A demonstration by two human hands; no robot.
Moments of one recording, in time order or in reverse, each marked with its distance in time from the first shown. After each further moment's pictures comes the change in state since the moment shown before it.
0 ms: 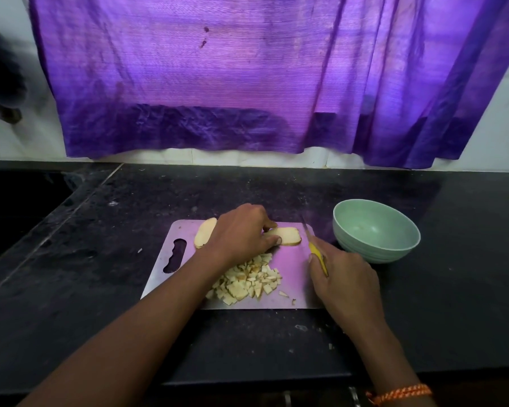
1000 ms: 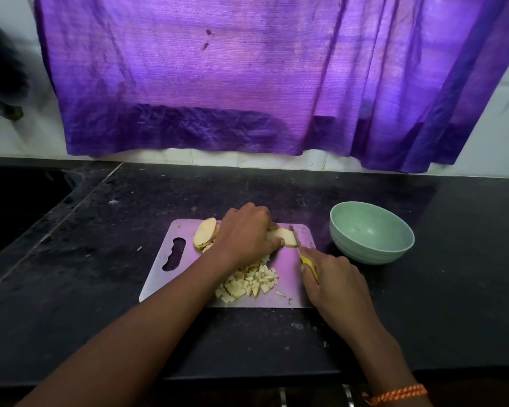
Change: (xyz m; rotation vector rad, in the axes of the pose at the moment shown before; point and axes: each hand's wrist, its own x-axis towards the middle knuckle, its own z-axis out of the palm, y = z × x) left_hand 0.000 0.015 0.002 0.112 -0.007 -0.013; right_hand -0.005 -0.001 -0.001 0.010 -0.130 -0.016
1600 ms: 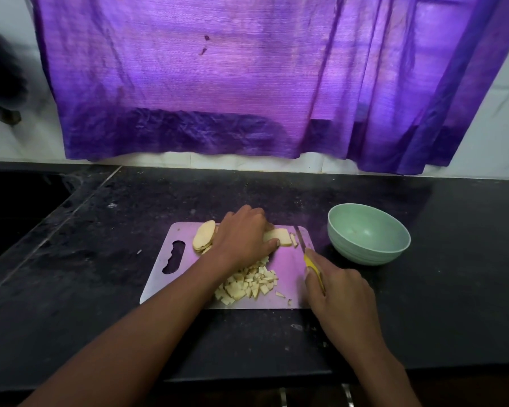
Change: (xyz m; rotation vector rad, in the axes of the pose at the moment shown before) left_hand -0.004 -0.001 -0.002 -0.036 0.017 -0.016; right_hand -0.025 -0.012 -0.010 0.051 0.121 0.006
